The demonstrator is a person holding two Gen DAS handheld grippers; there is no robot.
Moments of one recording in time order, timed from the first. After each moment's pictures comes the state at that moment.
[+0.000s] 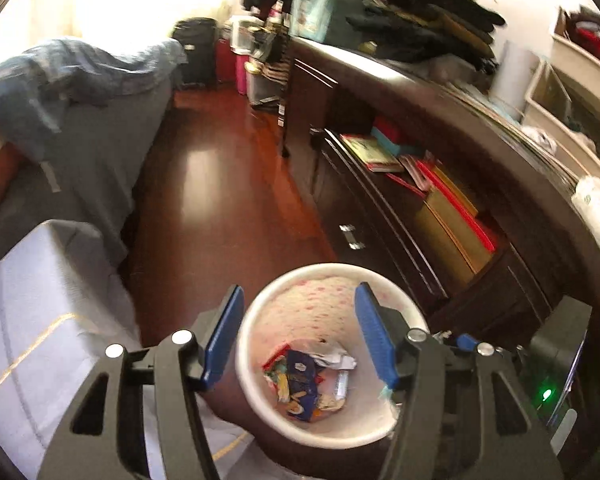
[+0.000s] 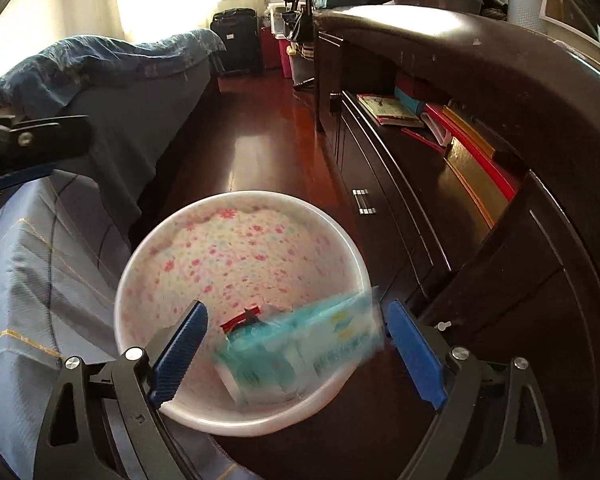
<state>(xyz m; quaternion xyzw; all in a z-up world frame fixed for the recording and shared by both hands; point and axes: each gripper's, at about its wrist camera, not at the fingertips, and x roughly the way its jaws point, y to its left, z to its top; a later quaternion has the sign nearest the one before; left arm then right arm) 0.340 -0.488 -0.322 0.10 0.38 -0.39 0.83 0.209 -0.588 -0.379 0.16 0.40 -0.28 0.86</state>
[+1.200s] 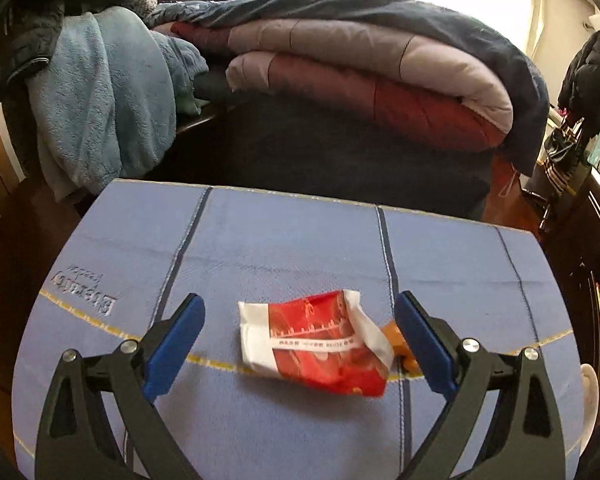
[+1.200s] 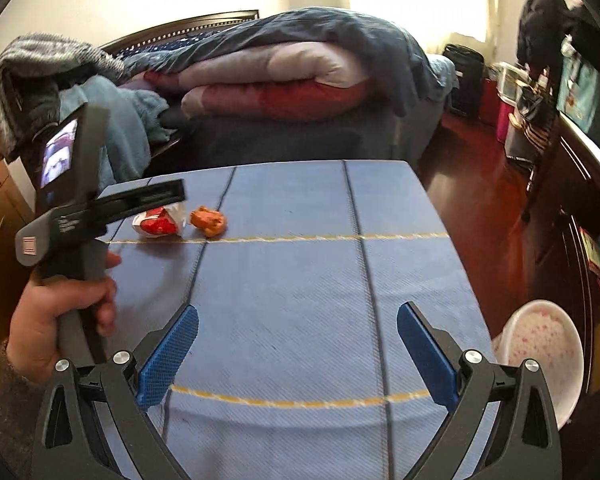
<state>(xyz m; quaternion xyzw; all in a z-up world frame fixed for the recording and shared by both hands) 0.468 -0.054 -0.327 -0.06 0.41 0.04 0.91 0.313 -0.261 -0.285 0.02 0.40 0.05 0.91</state>
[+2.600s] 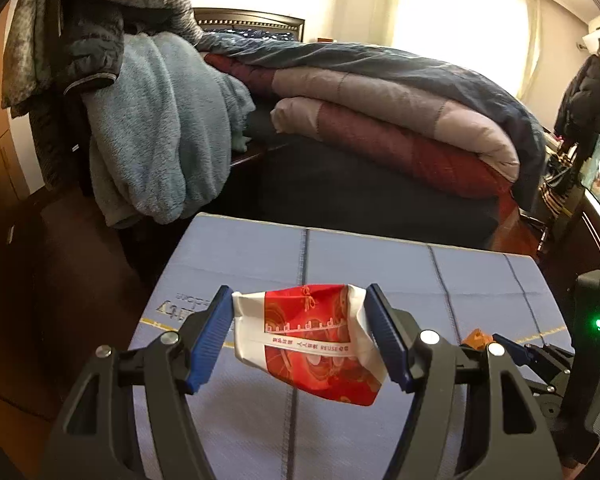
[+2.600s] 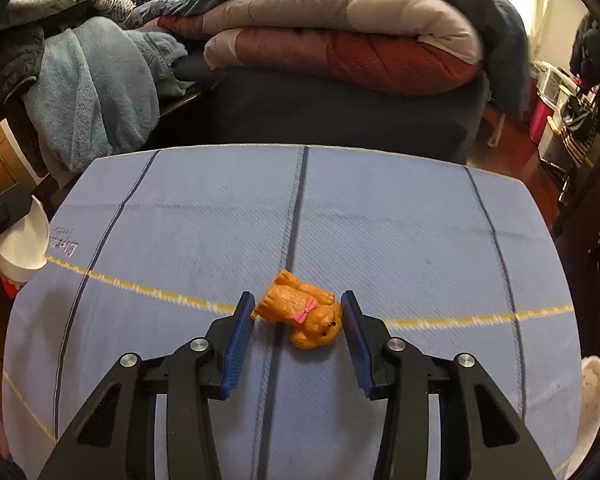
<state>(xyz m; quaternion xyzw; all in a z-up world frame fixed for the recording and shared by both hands) 0.413 0.036 -0.279 -0.06 0.35 0.04 0.93 0.426 -0.166 -0.332 -0.01 0.46 0.08 0.88</state>
